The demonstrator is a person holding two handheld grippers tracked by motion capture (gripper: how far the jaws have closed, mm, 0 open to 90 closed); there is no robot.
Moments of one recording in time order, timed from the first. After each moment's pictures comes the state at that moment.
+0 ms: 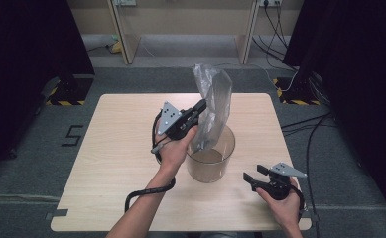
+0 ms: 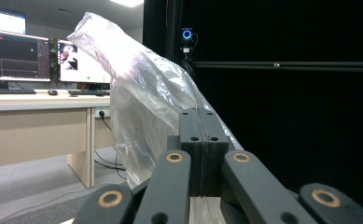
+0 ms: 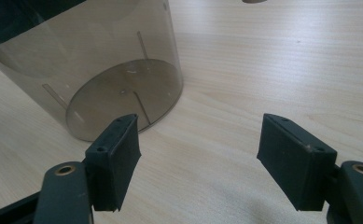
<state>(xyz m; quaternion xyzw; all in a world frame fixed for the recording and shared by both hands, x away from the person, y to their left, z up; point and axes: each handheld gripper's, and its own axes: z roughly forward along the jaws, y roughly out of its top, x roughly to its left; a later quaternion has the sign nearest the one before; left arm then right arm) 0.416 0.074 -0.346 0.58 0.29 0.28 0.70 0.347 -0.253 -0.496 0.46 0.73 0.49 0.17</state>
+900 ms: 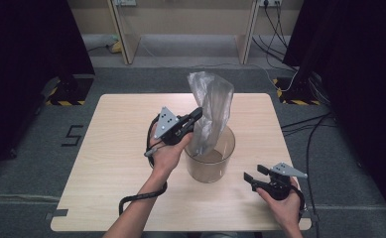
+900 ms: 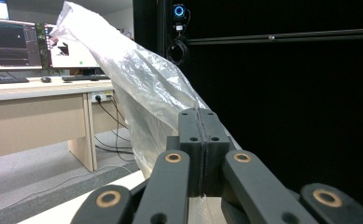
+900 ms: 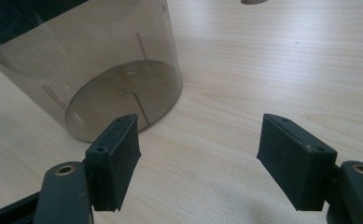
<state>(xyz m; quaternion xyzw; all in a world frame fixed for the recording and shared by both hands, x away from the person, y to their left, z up) 0.409 0.090 -0.357 0.63 0.28 0.27 0.68 0.346 -0.254 -0.495 0.46 0.72 0.49 0.17</state>
